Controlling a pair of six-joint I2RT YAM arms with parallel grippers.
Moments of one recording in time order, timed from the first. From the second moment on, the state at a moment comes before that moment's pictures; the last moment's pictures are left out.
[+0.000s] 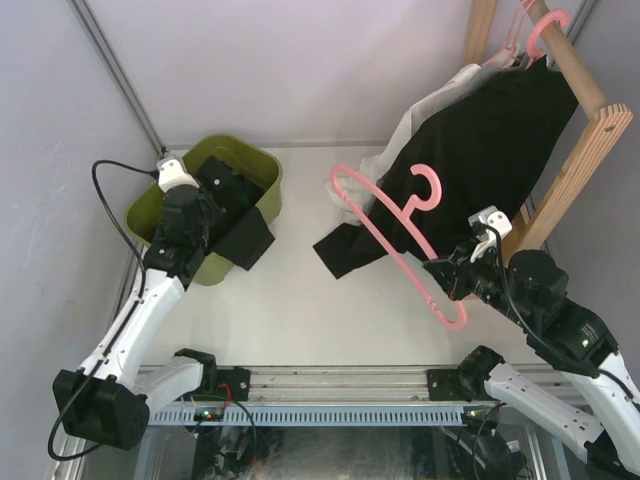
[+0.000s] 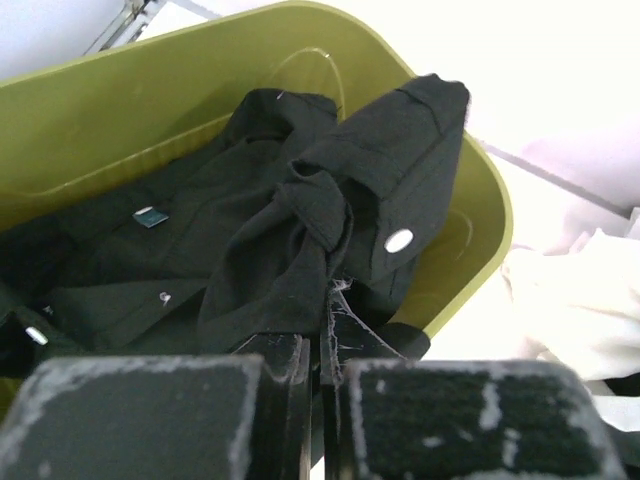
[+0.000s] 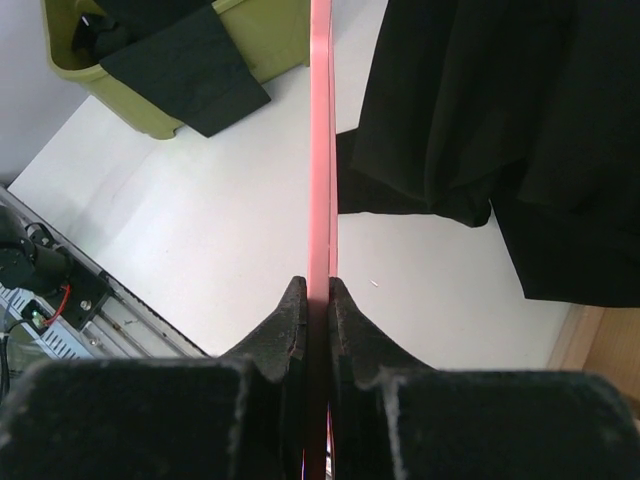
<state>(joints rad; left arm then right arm) -0.23 1.03 0.89 -0.13 -0.43 -0.44 0.67 0.55 1.04 -0.81 0.02 0.26</state>
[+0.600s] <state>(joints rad) -0.02 1.03 0.97 -0.44 -0.08 -0.52 0.67 0.55 1.04 -0.81 0.02 0.26</state>
